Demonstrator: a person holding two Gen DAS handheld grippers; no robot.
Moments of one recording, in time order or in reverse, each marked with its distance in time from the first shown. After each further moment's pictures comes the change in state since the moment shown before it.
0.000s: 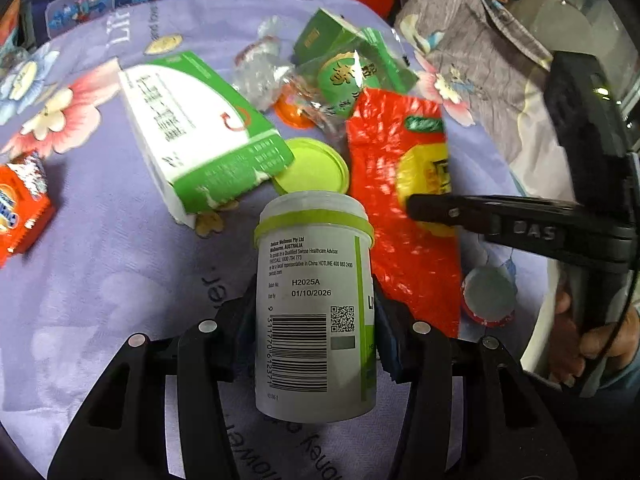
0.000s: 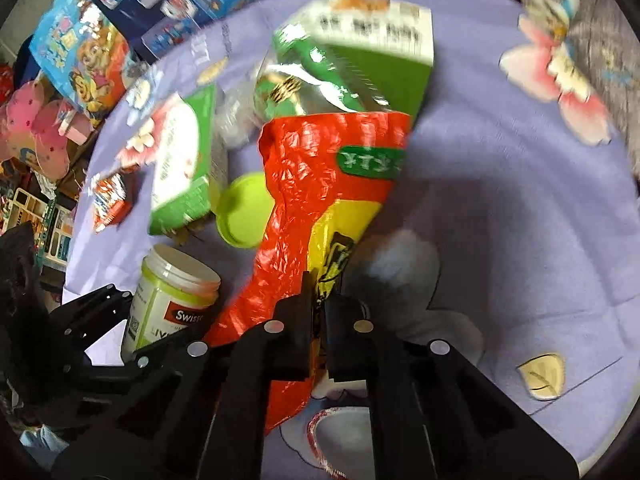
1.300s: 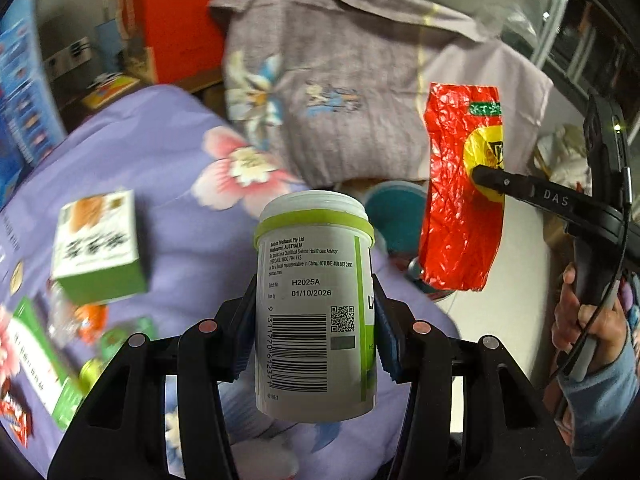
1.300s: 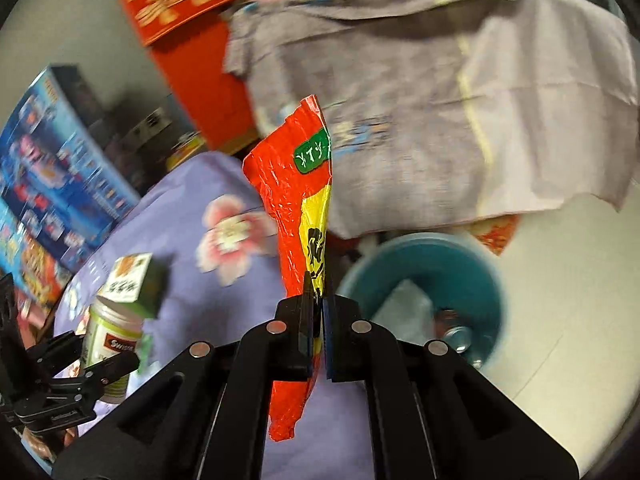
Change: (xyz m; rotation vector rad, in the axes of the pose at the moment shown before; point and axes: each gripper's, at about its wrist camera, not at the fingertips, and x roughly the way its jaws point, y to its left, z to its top) left arm 0.027 -0.256 0.110 0.376 -0.034 -0.072; right arm -0.223 -0.274 -0.052 0.435 -0.490 -0.251
